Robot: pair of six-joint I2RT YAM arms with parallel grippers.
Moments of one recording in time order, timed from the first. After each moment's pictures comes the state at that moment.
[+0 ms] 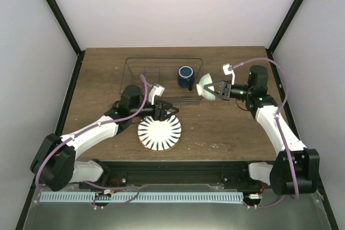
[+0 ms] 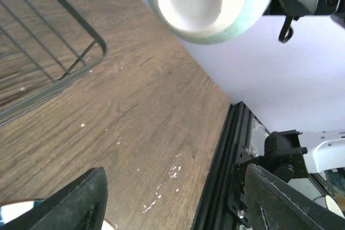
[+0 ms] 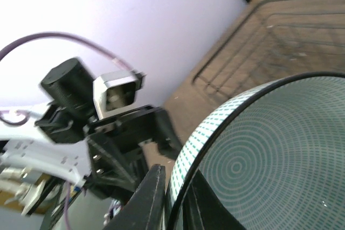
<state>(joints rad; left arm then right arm) -0.60 1.29 0.70 0.21 0.71 -0.48 0.05 1.22 0.89 -0.09 -1.19 0.37</state>
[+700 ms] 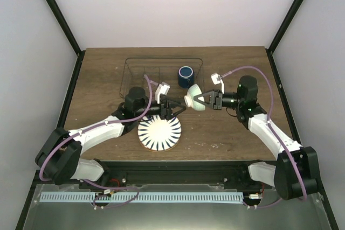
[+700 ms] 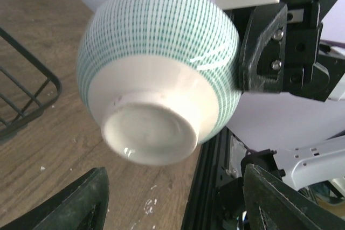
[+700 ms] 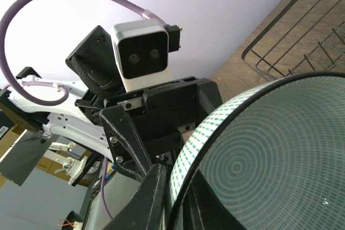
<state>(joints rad) -0.68 1.36 0.70 0.48 0.70 -0.59 0.21 1.18 0.69 0.32 -1.25 0.65</state>
